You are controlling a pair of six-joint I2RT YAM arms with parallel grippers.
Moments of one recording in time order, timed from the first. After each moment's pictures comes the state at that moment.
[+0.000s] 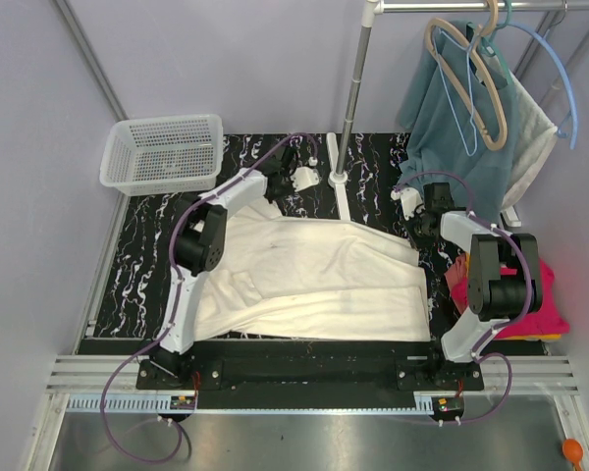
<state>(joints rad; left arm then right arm) -0.46 2.32 1.89 -0.55 -0.08 0.85 0.01 1.70 0.96 -0.35 -0.12 -0.52</state>
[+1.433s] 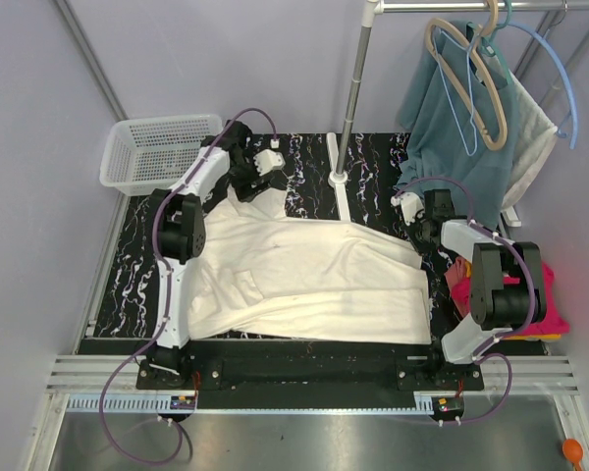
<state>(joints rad) -0.22 2.35 2.08 -0.88 0.23 0.95 0.01 1.64 0.87 -0.29 -0.08 -0.56</state>
